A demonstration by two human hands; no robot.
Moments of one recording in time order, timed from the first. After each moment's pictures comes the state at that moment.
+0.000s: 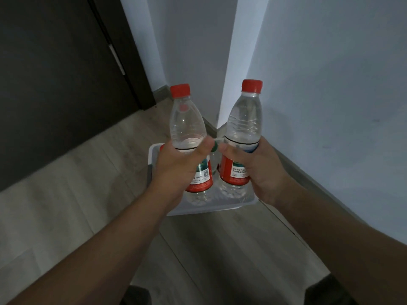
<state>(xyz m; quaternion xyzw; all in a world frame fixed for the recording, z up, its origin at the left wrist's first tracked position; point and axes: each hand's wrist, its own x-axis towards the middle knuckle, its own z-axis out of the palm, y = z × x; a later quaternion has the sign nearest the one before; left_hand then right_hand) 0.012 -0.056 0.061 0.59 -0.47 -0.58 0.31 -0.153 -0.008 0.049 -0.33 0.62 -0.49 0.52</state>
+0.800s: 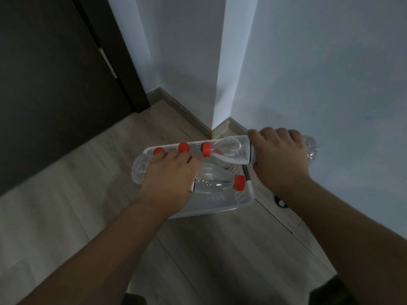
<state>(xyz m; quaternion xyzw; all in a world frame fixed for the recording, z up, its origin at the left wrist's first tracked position) 0.033 -0.065 0.035 0.37 -0.93 0.05 -0.02 -0.202 -0.002 0.043 -0.64 0.77 0.02 -0.09</state>
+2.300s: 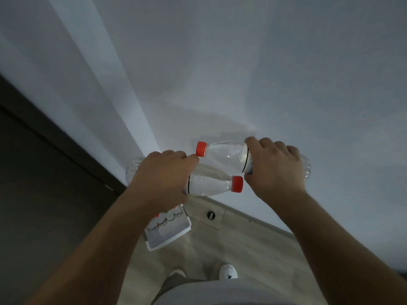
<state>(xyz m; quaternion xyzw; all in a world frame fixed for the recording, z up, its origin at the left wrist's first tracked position) -0.123 0.095 0.809 0.17 -0.98 0.04 -0.04 -0.296 0.253 0.773 -0.43 0.89 -0.02 -0.12</state>
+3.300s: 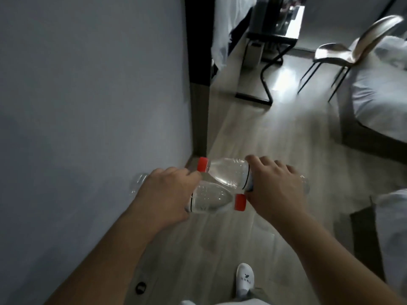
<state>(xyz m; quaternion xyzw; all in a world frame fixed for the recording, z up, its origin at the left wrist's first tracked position) -0.222 0.318 0.805 -0.59 -0.81 0.02 -0.03 -0.059 0.469 0.795 0.36 0.93 0.01 -0.05</state>
